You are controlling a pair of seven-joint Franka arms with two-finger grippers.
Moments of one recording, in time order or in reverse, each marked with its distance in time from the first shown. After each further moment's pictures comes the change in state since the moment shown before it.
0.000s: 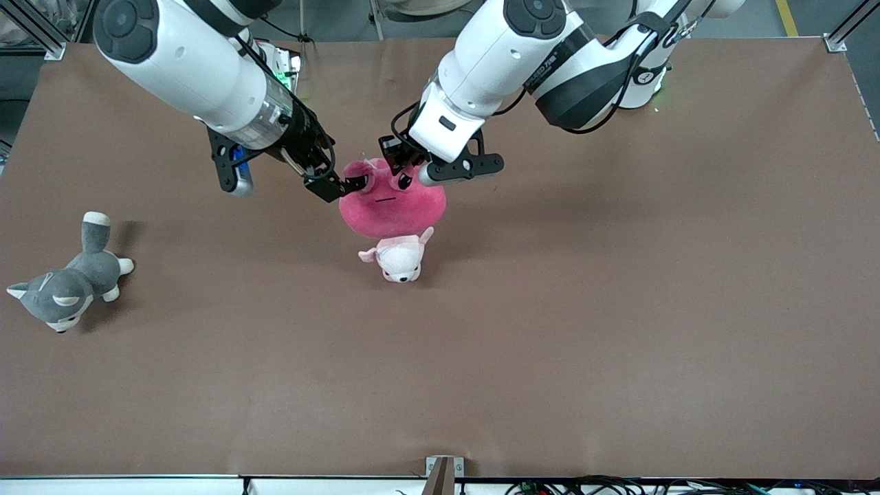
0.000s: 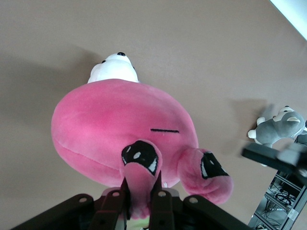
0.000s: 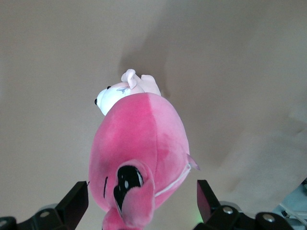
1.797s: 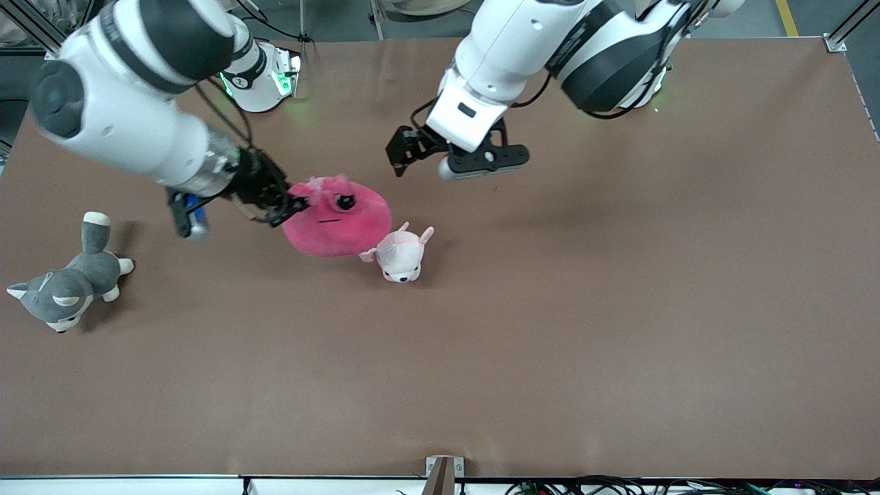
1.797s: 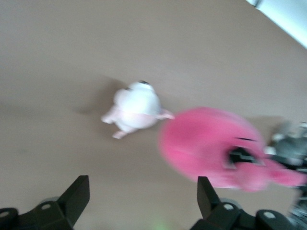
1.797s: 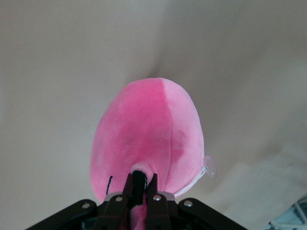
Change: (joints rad) left arm 0.053 -0.066 0.016 0.036 0.111 -0.178 0.031; right arm -0.197 0.019 -0.030 -0.060 0.034 -0.036 -0.315
